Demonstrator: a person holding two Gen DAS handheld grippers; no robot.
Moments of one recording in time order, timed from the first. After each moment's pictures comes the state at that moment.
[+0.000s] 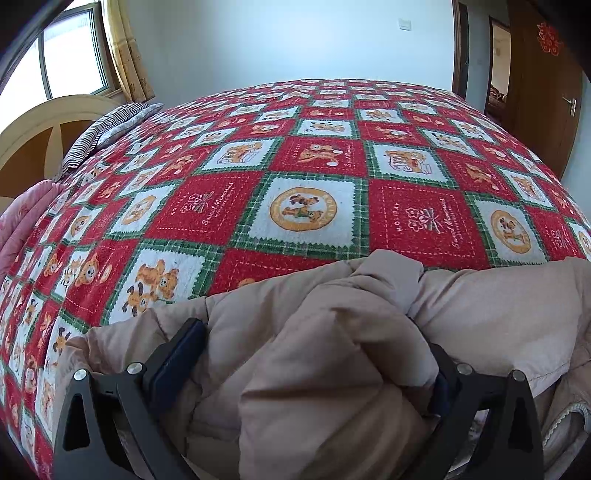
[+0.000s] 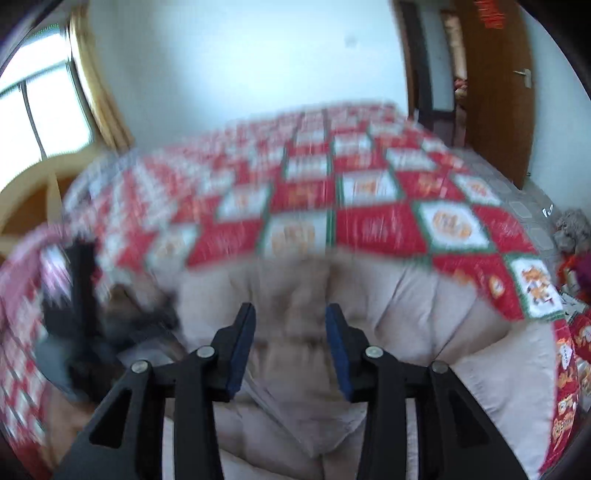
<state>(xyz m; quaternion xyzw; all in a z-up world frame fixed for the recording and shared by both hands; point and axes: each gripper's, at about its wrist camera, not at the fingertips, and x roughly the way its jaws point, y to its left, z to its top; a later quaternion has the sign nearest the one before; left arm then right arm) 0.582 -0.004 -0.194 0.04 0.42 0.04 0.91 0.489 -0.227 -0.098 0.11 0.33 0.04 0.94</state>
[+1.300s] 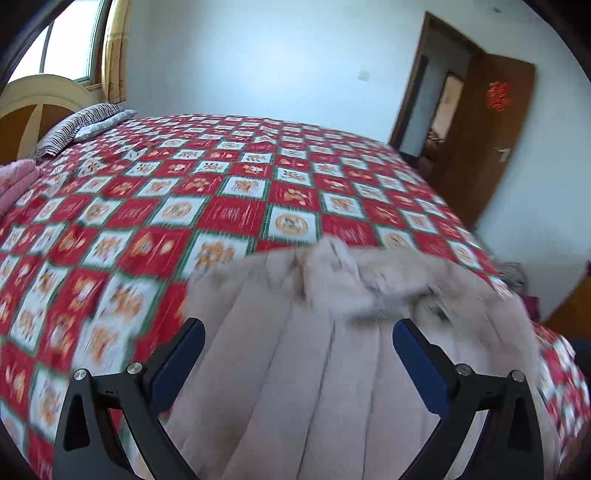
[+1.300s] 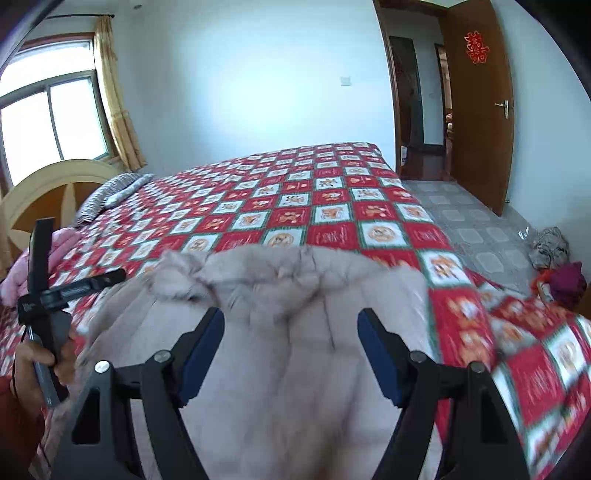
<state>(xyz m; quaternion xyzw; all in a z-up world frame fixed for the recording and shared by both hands) 0.406 0.100 -0.094 -0.06 0.37 -0.11 0.92 0.295 -0.250 -0.046 0.06 0.30 0.03 0.95</state>
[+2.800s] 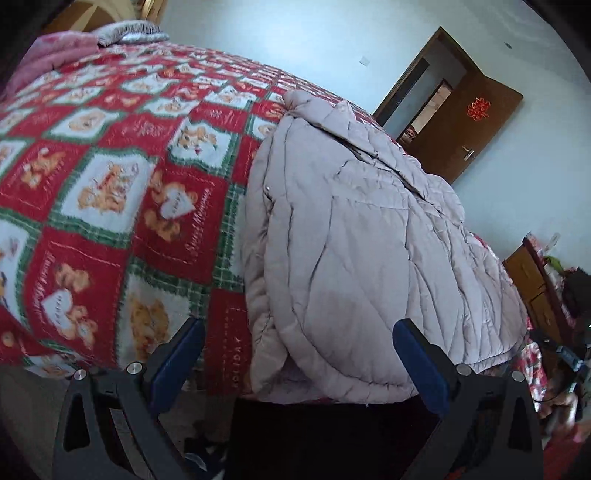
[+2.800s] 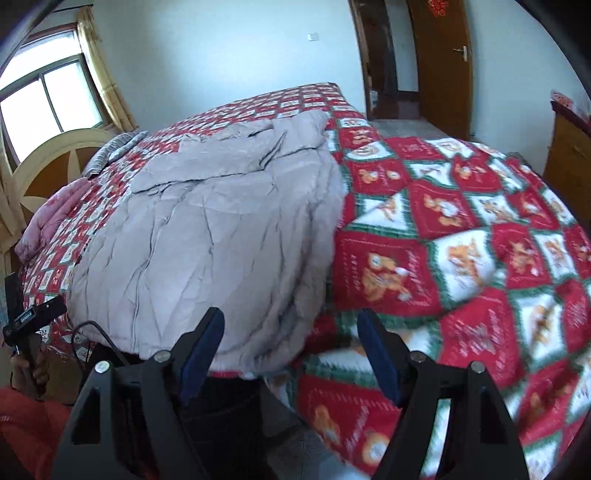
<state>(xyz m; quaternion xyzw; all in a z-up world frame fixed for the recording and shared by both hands) 0.097 0.237 -0.193 -0.18 0.42 -0.18 0.87 0.041 -0.251 -0.130 0.08 0.39 0.00 0.92</state>
